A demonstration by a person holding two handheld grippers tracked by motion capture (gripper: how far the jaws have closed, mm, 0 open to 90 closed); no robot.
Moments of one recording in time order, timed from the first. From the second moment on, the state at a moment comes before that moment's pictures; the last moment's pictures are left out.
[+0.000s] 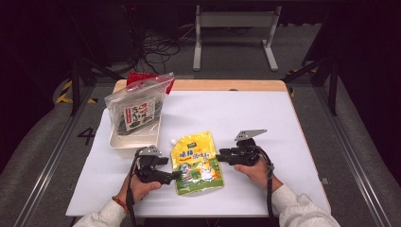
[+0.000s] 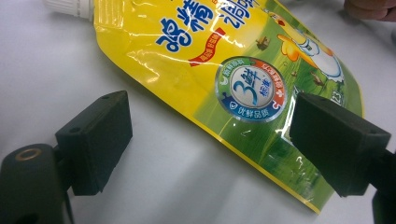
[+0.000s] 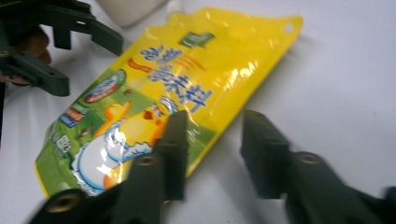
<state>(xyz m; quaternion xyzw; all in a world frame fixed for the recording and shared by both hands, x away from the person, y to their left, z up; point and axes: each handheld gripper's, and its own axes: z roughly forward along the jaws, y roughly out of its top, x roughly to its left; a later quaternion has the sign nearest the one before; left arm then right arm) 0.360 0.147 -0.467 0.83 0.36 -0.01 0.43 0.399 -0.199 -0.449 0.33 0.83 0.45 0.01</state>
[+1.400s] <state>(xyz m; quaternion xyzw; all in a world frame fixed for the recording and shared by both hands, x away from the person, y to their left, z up) 0.365 0.131 -0.462 0.82 0.31 -0.07 0.48 0.379 -0.186 -0.440 0.25 0.81 0.54 0.00</state>
